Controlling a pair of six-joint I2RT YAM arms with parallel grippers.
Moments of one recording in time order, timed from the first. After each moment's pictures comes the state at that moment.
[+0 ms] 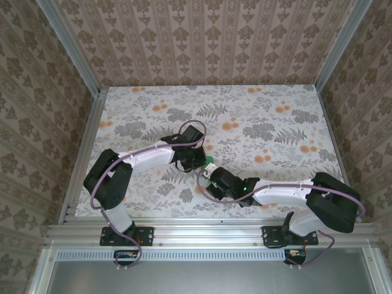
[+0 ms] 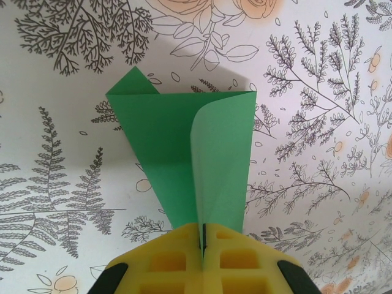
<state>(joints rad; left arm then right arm) -0.79 1.73 1.11 -0.49 0.21 -1.05 1.01 1.44 0.60 -0.05 0.28 0.12</state>
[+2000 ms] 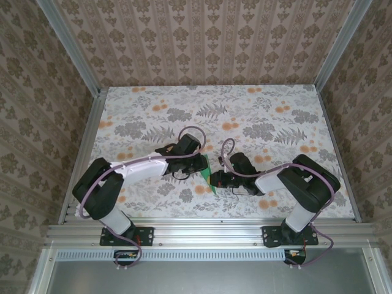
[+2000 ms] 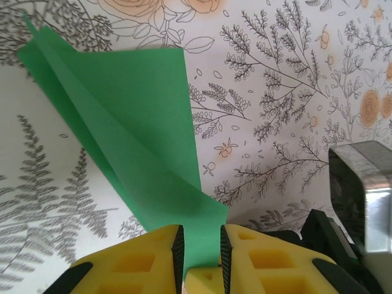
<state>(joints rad) -0.83 1.61 0.91 -0.25 0.17 -0.94 0.63 1.67 0.46 0.55 -0.50 0.79</state>
